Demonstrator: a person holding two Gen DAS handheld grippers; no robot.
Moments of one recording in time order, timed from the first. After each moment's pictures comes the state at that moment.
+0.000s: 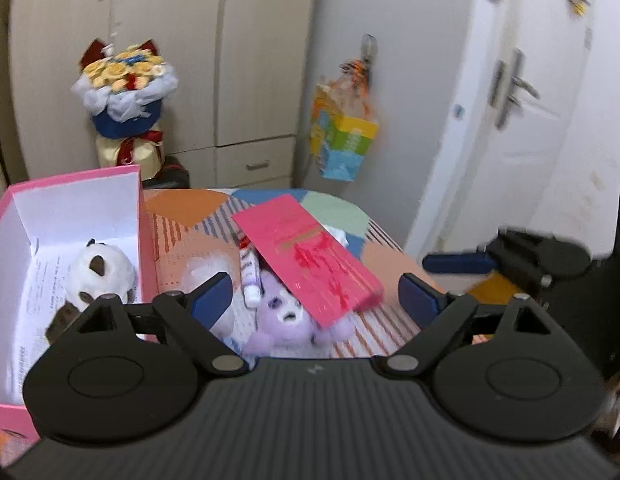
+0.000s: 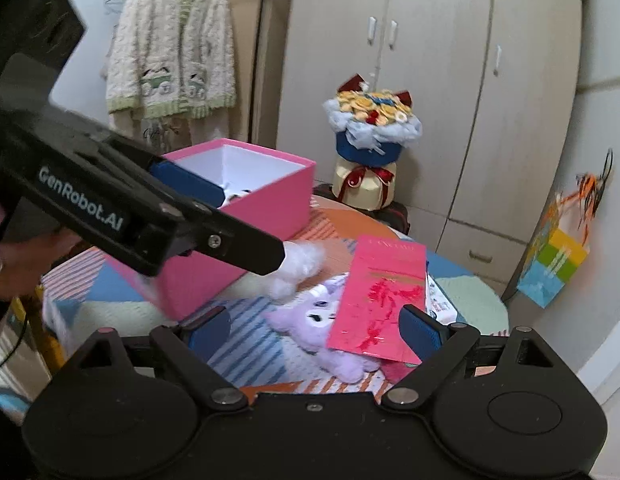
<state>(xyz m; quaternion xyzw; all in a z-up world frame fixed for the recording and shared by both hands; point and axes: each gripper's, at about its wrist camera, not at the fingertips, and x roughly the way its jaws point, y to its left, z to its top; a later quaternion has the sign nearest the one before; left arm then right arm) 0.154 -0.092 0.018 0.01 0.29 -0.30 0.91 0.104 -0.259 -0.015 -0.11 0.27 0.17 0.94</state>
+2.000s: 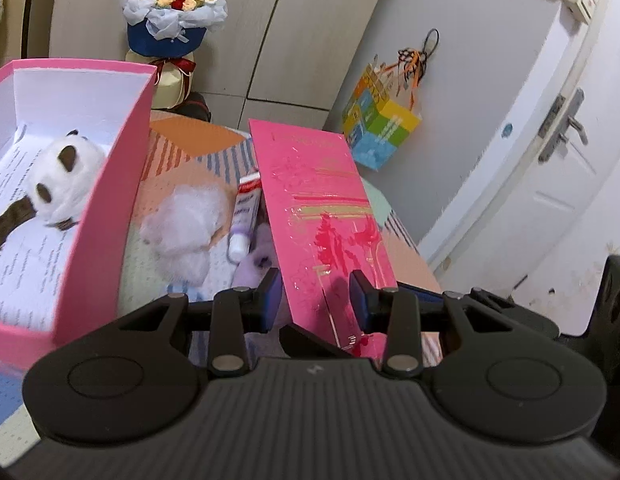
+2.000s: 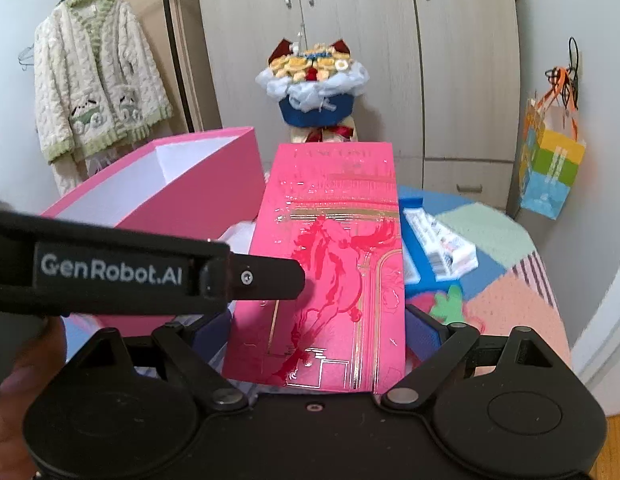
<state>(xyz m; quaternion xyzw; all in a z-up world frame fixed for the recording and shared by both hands) 0.173 -0.105 -0.040 -0.09 0.35 -0.26 0.90 0.149 -0.259 -0.072 0.02 0.31 0.11 0.94</state>
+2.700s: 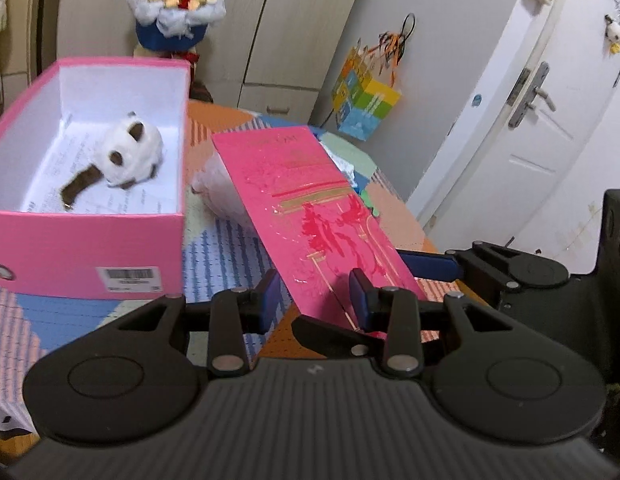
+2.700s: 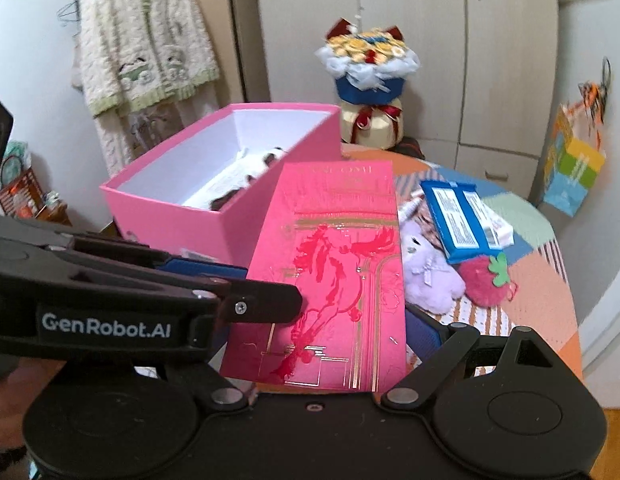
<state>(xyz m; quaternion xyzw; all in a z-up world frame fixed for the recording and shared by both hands) 0.092 -0.031 -0.007 -0.06 0.36 -0.28 0.89 0.073 -0.196 -0.031 -0.03 0.35 0.15 0.93</state>
